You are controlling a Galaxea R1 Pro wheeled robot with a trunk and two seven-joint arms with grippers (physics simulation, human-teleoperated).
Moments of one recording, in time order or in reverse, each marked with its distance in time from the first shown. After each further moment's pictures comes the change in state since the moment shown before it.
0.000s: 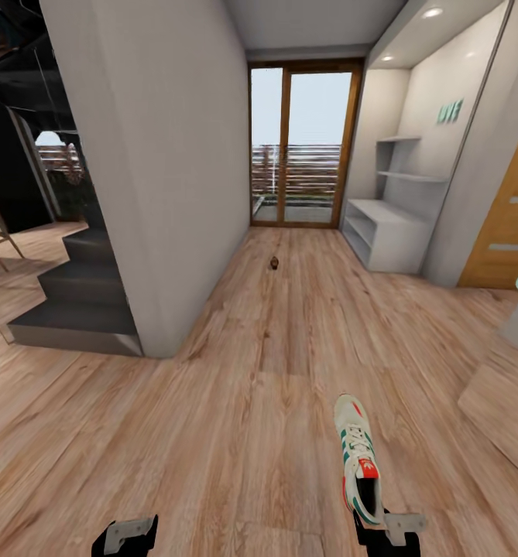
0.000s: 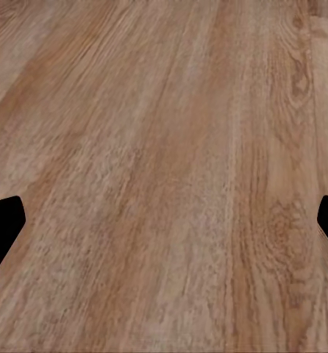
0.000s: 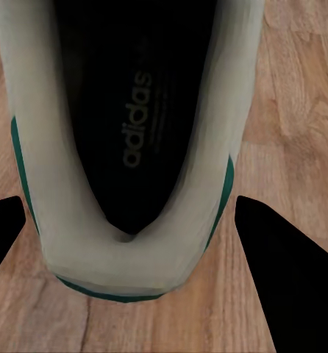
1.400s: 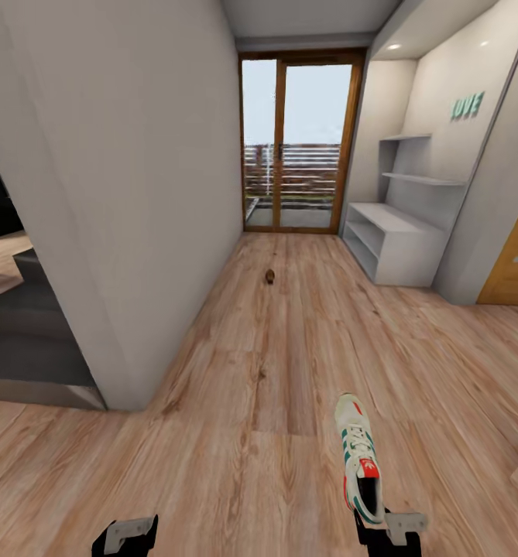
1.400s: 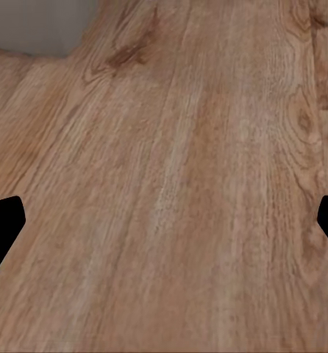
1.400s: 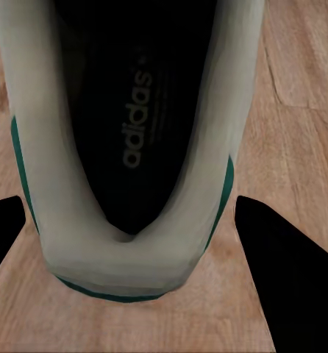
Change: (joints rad) left arm 0.000 0.000 -0.001 0.000 0.000 0.000 0.000; right arm 0.000 -0.002 -0.001 -0.002 -0.001 -0.001 -0.002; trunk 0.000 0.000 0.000
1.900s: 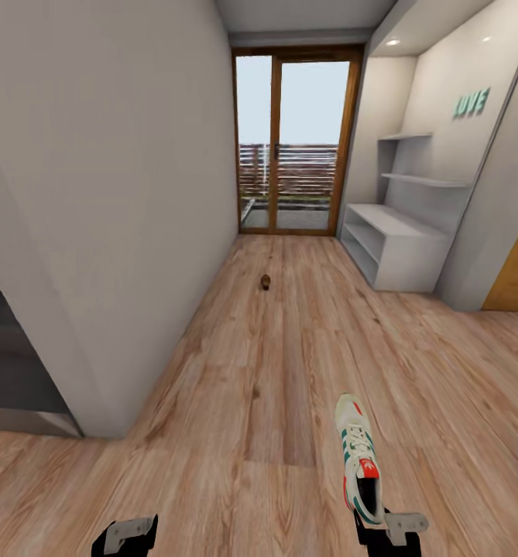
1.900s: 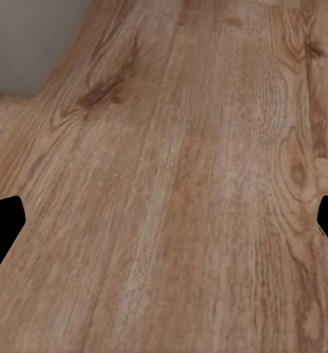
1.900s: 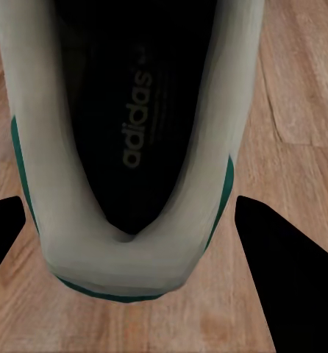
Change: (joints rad) left arm 0.000 0.000 0.001 0.000 0.000 0.000 0.001; right arm 0.000 0.001 0.000 0.002 0.001 0.000 0.000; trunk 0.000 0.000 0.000
